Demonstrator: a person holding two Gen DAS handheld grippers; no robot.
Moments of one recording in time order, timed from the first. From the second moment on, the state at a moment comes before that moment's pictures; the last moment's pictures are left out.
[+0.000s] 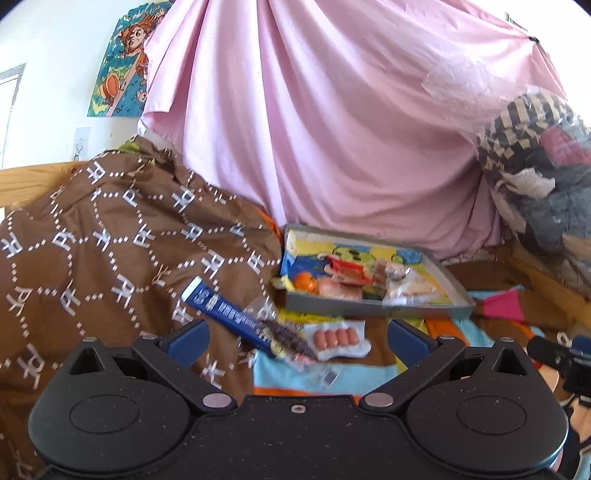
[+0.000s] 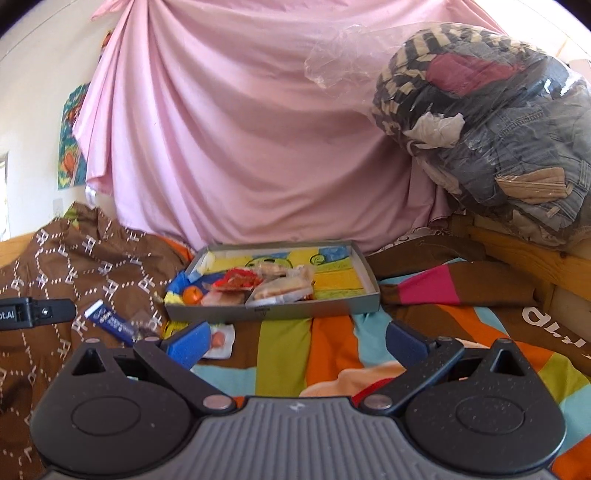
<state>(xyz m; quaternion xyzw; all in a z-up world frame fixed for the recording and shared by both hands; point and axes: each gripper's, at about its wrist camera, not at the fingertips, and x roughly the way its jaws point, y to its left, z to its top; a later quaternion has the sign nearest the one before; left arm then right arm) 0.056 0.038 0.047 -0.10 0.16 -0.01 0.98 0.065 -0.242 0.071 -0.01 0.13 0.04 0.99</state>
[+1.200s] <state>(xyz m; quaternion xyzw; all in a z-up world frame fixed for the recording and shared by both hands) 0.099 0.033 -0.009 -0.05 0.34 -0.01 0.94 0.097 -0.199 0.009 -0.03 0.28 0.08 0.96</state>
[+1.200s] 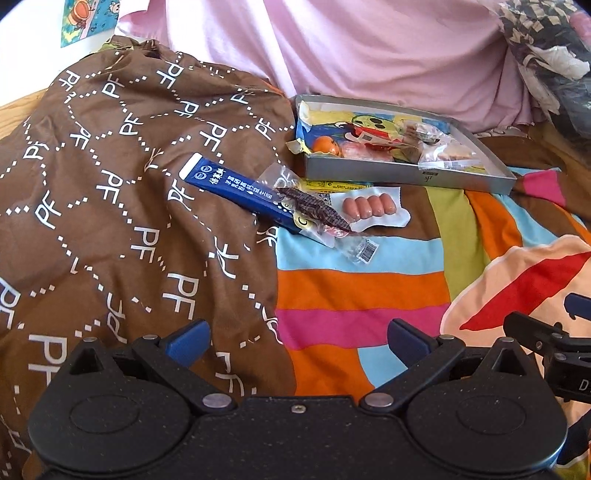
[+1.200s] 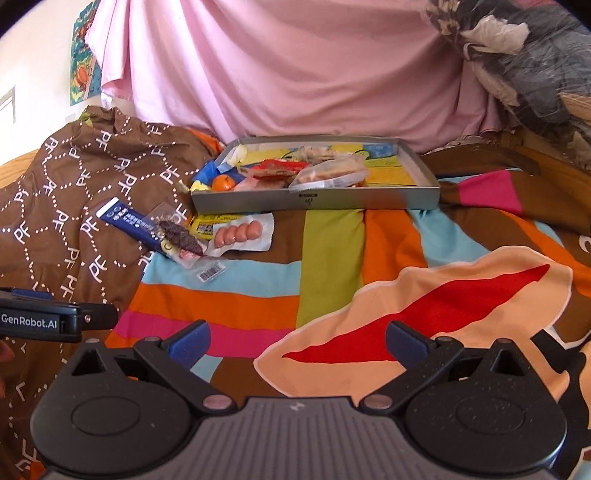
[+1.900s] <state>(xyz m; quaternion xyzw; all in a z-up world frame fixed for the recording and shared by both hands) 0.150 0.030 -0.020 -0.02 0.29 -0.04 0.95 0.148 -0.202 0.009 -0.12 0.32 0.13 0.93</state>
